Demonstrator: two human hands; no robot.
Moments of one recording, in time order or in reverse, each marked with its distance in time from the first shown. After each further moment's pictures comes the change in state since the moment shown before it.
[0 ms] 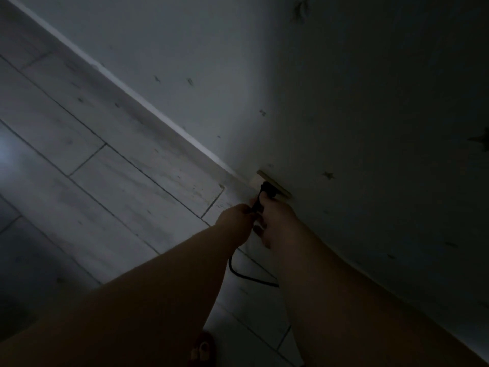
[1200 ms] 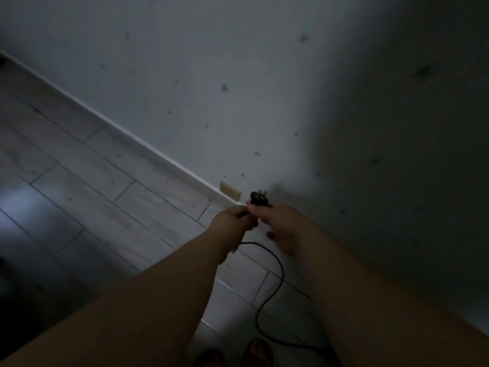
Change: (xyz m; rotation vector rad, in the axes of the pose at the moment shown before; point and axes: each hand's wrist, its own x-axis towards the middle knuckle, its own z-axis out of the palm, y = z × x) left_hand -0.345 0.094 0.046 -0.269 0.036 0.235; right_hand -0.333 0.038 -0.175 -0.087 -0.260 -0.388
